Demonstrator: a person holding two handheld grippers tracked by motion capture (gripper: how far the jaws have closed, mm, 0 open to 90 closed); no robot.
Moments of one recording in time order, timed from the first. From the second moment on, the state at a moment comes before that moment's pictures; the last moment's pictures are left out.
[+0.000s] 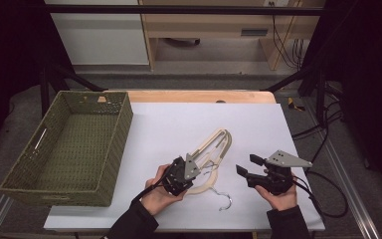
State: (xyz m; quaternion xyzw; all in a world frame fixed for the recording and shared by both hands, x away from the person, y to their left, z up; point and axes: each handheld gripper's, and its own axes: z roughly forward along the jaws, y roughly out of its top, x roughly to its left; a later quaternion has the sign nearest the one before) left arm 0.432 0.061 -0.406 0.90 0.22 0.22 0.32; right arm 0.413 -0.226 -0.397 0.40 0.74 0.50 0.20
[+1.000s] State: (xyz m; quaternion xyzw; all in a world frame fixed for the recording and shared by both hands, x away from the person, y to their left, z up) left arm 0.439 0.139 -0.302 0.83 0.27 0.24 0.43; right arm 0.410 -0.231 -0.393 0.39 0.73 0.51 0.21
